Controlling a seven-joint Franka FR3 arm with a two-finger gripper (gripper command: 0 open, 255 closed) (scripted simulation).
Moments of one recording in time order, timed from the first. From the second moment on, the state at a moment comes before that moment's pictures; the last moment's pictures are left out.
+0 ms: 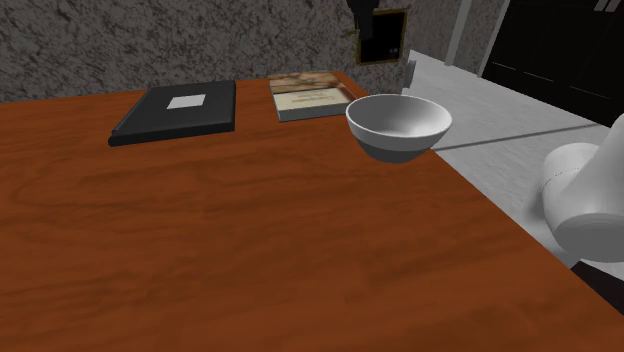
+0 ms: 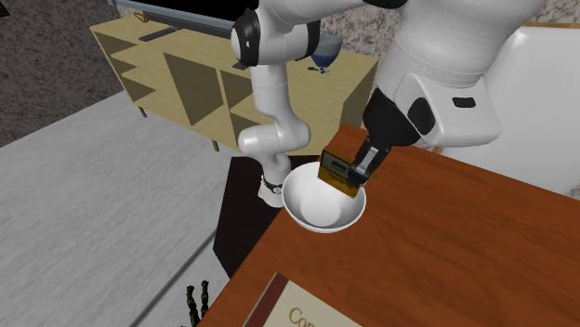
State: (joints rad) arm 0.21 -0.22 0.19 -1.50 -0.05 1.14 -0.55
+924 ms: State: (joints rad) arm 0.22 -0.45 0.16 -1.84 -0.02 1.25 -0.58
